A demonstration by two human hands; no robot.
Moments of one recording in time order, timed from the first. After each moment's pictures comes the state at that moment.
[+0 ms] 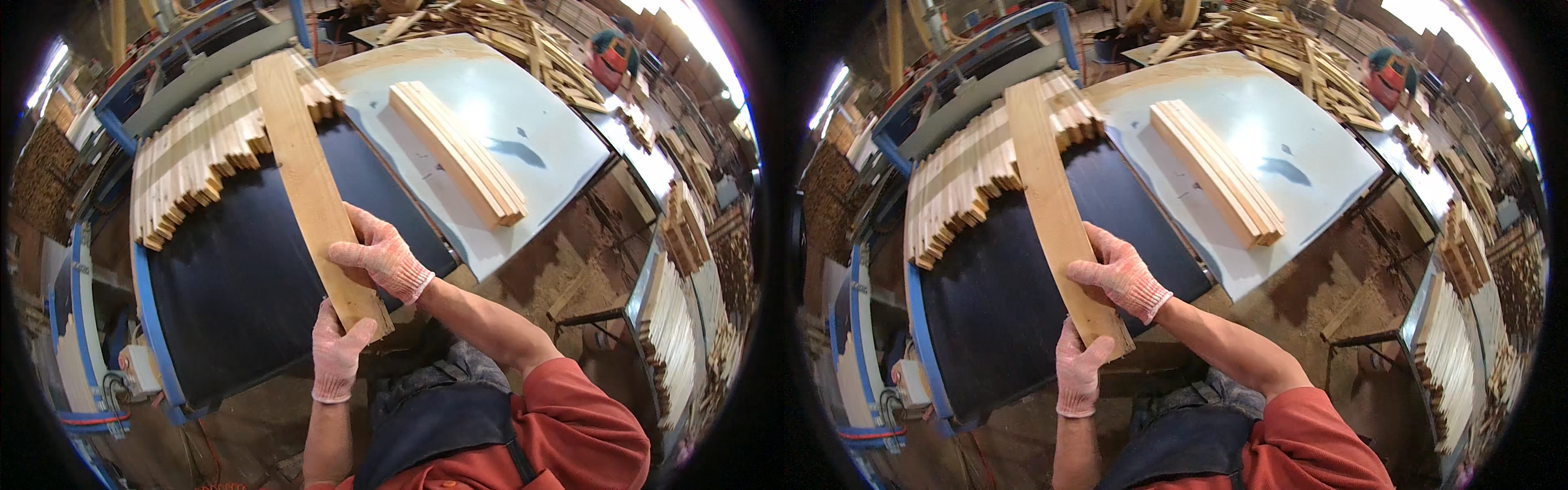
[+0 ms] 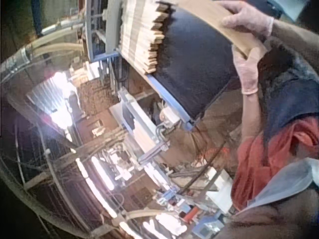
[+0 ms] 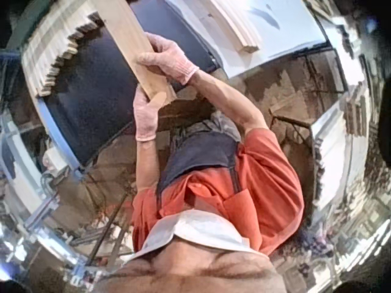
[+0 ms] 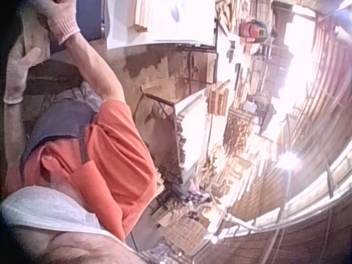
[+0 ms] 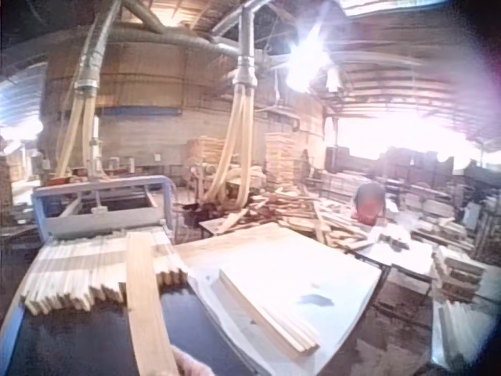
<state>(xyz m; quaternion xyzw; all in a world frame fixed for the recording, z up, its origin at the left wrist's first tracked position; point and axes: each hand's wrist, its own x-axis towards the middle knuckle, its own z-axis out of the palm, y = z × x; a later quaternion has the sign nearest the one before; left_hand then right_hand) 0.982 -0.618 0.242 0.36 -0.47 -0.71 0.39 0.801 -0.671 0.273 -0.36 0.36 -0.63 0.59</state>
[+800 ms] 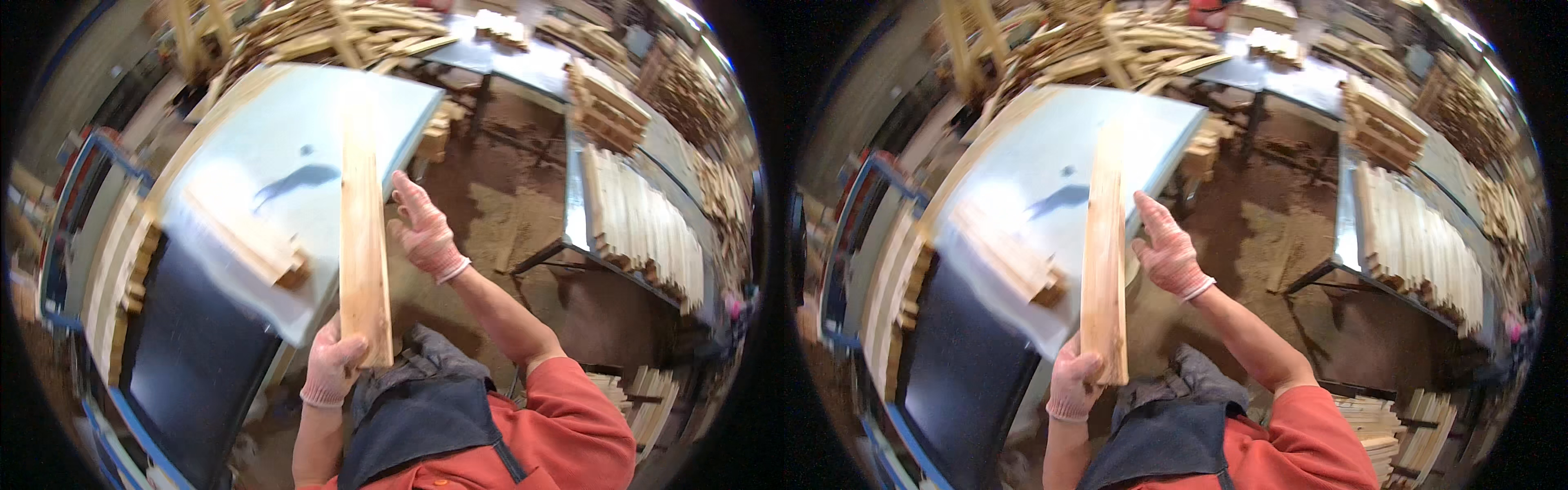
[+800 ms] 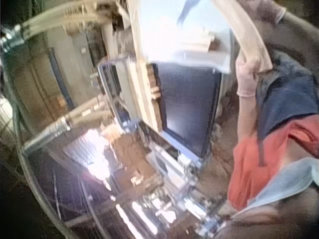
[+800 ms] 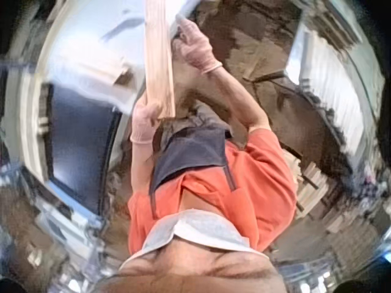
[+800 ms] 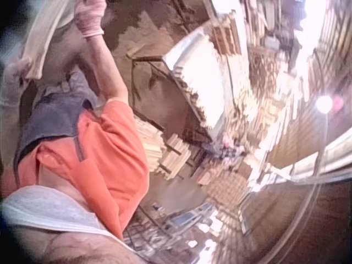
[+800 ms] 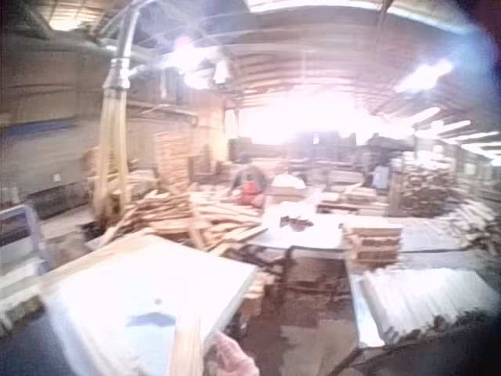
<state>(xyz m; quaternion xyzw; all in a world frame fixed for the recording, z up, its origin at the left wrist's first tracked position) 0.624 -0.457 0.255 0.23 -0.43 -0.87 0.05 0.372 -0.362 0.198 -0.35 0.71 -0.61 0.00</state>
